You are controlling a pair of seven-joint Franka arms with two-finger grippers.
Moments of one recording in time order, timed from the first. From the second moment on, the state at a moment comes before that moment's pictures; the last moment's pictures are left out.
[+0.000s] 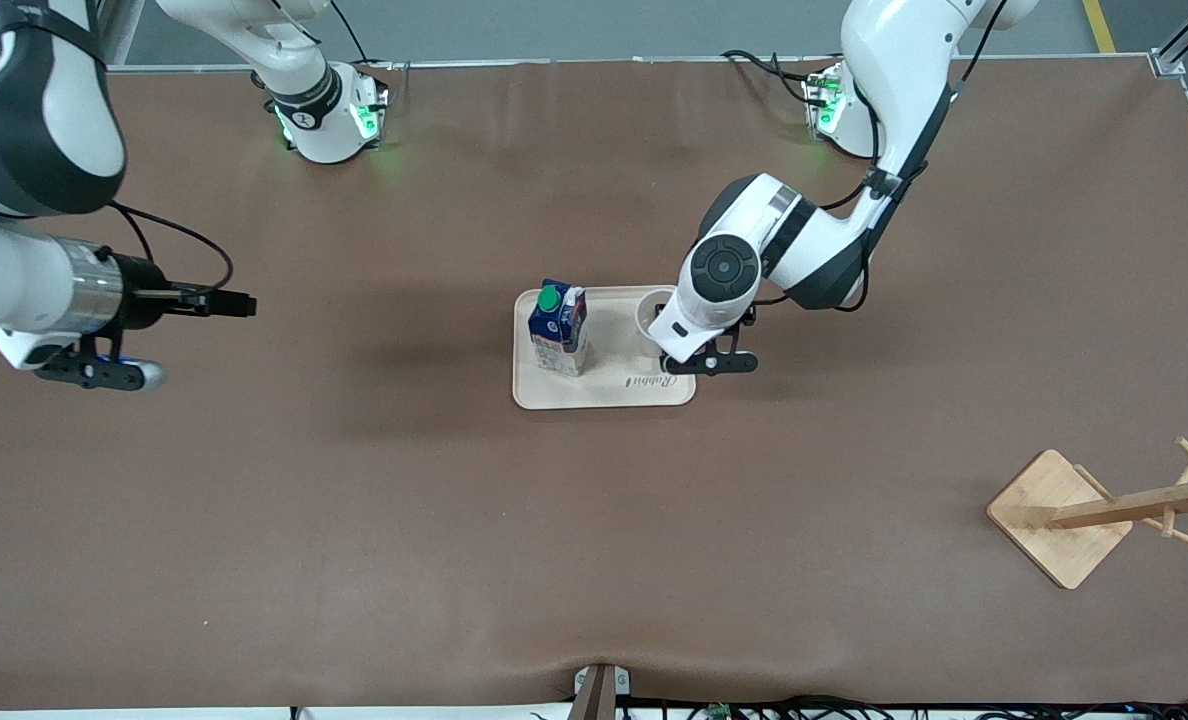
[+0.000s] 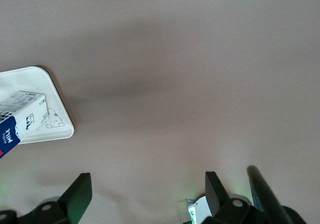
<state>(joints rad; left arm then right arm) -0.45 0.48 -0.22 -1.83 0.01 2.09 -0.67 0.06 0.24 0.02 -1.54 0.16 1.43 0.22</state>
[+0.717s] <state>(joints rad) -0.47 0.53 -0.23 -1.85 -0.02 2.16 -0.71 0.20 0.27 0.02 -1.54 0.23 1.45 0.22</state>
